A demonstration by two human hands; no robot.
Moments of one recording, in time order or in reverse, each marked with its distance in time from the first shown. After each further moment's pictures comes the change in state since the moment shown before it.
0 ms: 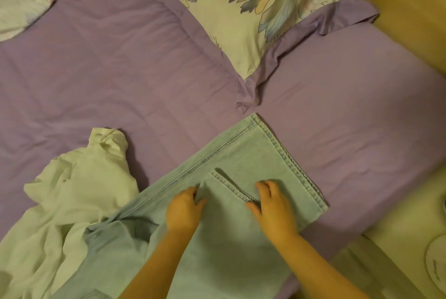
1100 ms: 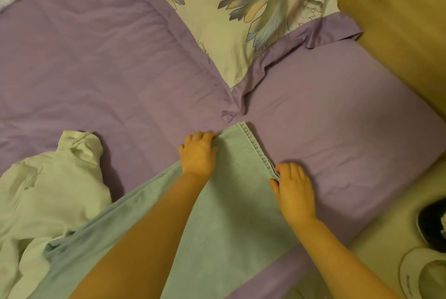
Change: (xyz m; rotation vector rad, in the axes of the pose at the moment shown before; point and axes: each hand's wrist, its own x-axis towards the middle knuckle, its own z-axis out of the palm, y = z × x) left_hand 0.083 0.120 -0.026 0.089 0.225 0.265; right_hand 0.048 0.041 -0.075 -0.353 0.204 0.008
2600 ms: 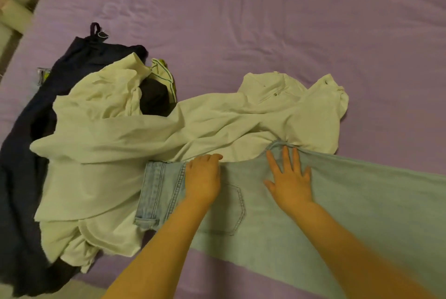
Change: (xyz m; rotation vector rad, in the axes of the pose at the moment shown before) left_hand -0.304 -0.383 -0.037 -0.180 0.190 -0.660; right_hand -0.121 -0.391 0.108 -0.440 -0.398 -0.757
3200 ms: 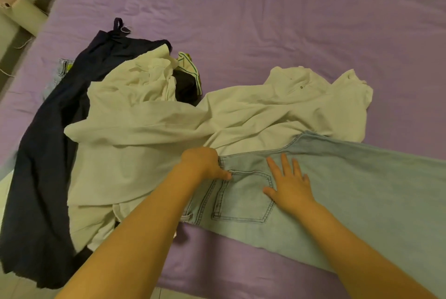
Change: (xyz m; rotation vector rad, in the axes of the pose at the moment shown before) left_hand 0.007 -0.070 -0.068 0.314 -0.525 0.063; right_hand -0.027 -0.075 0.019 0.168 -0.110 -0.019
